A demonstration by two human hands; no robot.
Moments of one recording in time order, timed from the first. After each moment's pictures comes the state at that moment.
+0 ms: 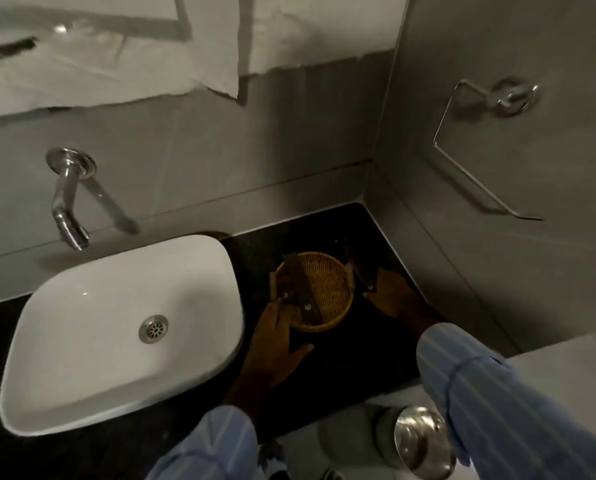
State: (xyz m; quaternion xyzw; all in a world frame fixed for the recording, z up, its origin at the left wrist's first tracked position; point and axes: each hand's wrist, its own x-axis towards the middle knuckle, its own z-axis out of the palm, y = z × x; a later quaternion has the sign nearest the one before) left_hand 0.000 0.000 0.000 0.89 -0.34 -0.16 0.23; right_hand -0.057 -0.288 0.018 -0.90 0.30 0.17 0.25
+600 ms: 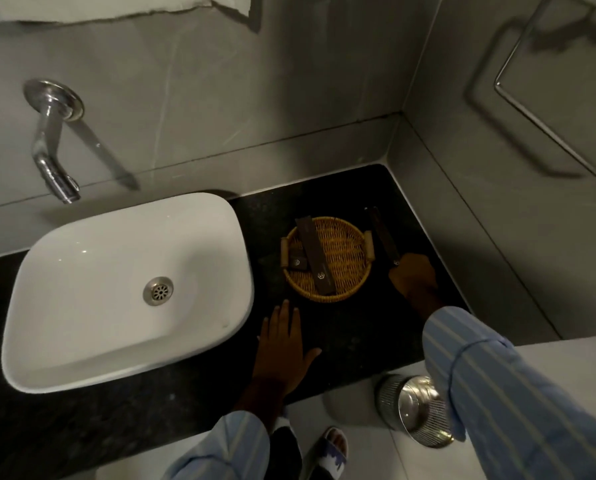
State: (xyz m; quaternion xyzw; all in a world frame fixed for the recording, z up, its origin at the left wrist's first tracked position) left_hand -0.041 0.023 -0.056 0.93 -0.30 -0.19 0.05; right_hand -0.053 -0.279 -0.020 -0.86 0.45 0.11 0.23
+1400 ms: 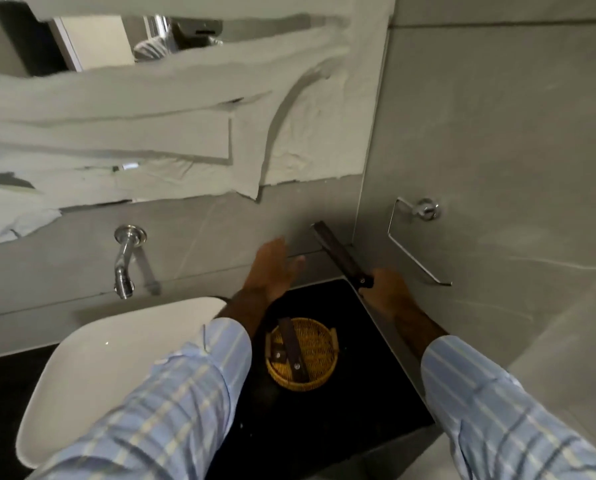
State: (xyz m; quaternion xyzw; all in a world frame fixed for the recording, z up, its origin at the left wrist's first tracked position) left_hand 0.066 -0.075 0.263 0.89 -0.30 -0.02 0.35; right_hand -0.065 -0.277 0.228 -0.91 0.32 -0.07 0.25
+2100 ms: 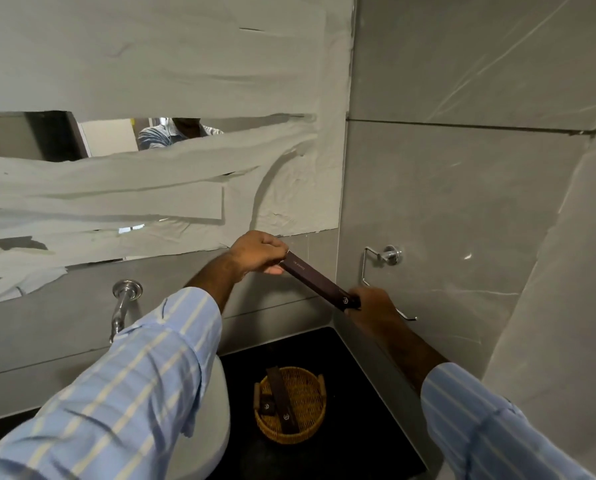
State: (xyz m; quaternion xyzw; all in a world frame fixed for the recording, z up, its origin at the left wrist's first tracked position) left_hand 0.078 -0.068 0.401 0.77 -0.29 -0.20 0.53; right_hand -0.106 -0.262 0.297 -0.93 0.23 -0.19 0.20
